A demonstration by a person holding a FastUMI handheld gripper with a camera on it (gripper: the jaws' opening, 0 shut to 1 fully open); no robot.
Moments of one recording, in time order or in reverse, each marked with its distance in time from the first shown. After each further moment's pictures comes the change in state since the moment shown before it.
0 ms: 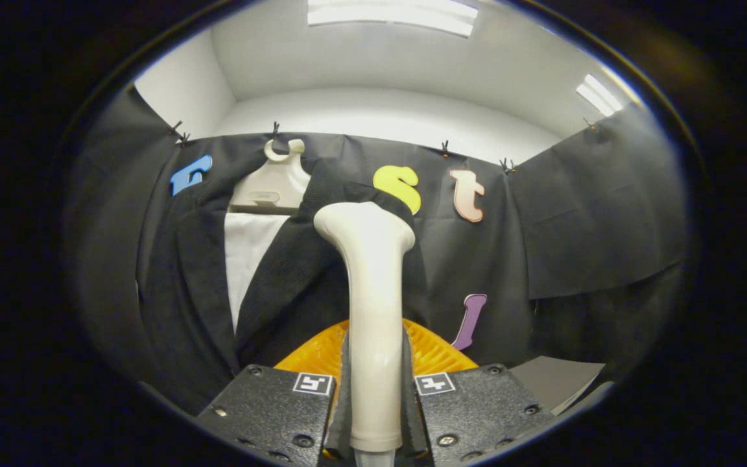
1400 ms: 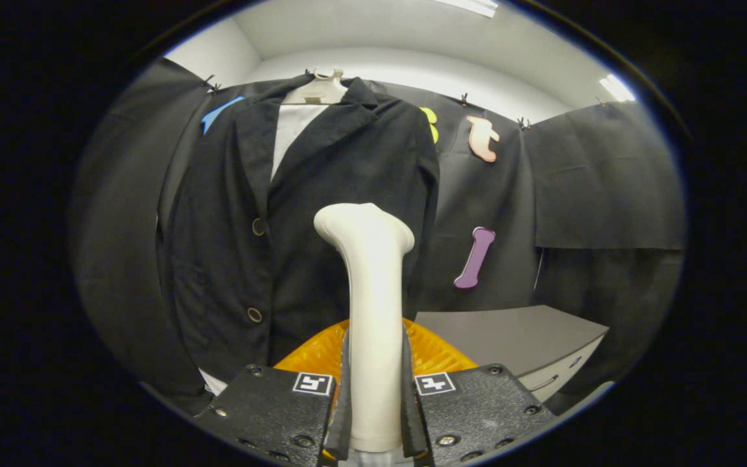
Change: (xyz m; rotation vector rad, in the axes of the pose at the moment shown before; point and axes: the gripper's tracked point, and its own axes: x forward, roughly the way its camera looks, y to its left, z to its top) arm -0.092 -0.011 -0.162 -0.099 0.270 0.074
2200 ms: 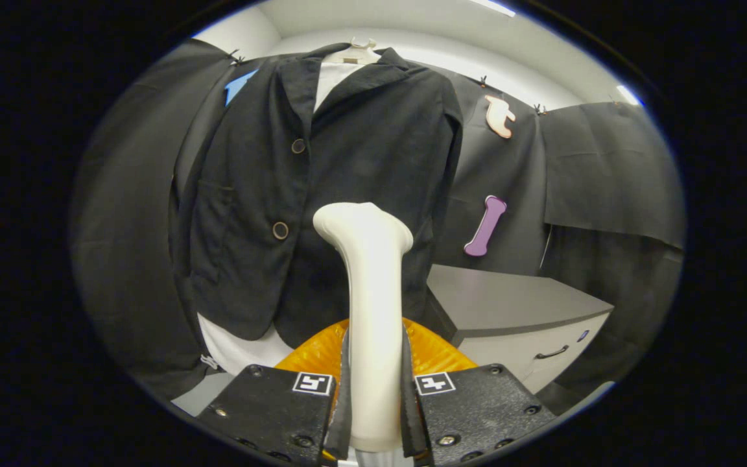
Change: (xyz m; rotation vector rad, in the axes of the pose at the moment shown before) arm -0.030 0.018 -0.085 -0.071 0.125 0.027
